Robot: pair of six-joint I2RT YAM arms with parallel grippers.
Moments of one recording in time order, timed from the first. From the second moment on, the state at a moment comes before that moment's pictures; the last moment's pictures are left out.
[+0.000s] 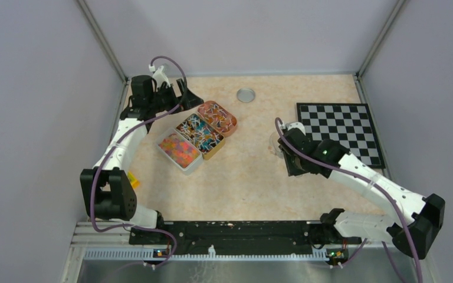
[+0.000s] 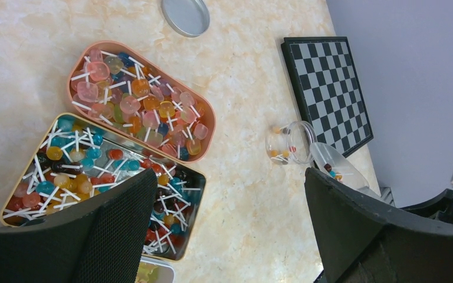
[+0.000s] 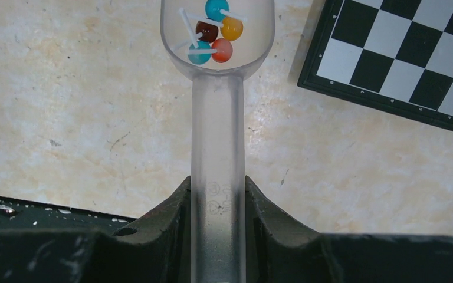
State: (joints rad) left arm -0.04 1.47 1.23 -0.21 0.67 -0.44; right arm 0.81 1.09 1.04 -1.03 0.36 0.47
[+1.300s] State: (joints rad) left arm -0.04 1.46 1.21 -0.19 0.68 -0.44; right arm 0.68 1.24 1.15 -1.18 0.26 0.37
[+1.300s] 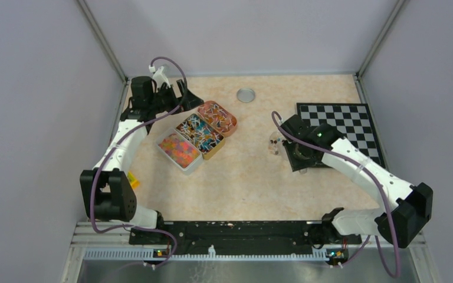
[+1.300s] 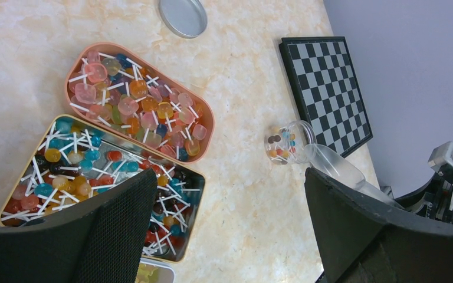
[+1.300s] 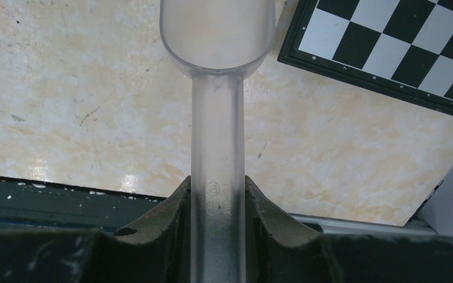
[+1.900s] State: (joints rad) left arm -0.04 1.46 1.20 -0.19 0.68 -0.44; right arm 0.67 1.27 1.20 -1.23 0.23 0.33
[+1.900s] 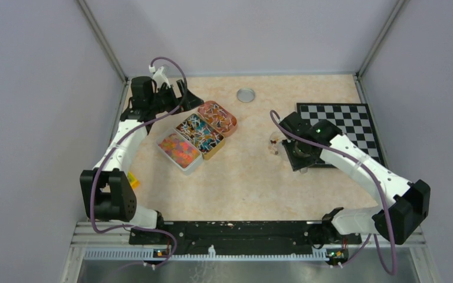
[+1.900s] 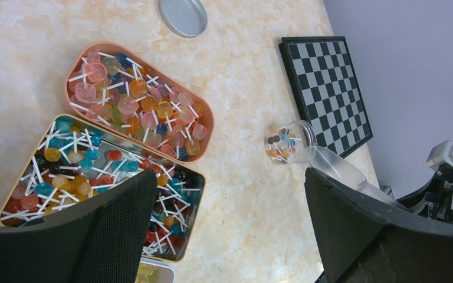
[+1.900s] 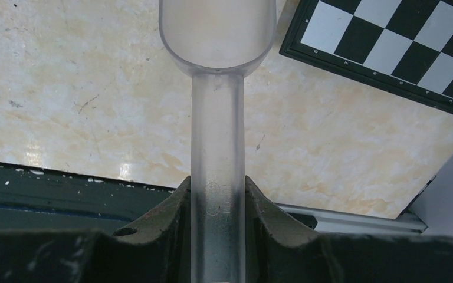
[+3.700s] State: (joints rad) left arm 0.20 1.65 1.11 -0.01 0.83 -0.63; right arm 0.90 1.62 1.62 -1.01 0.12 0.09
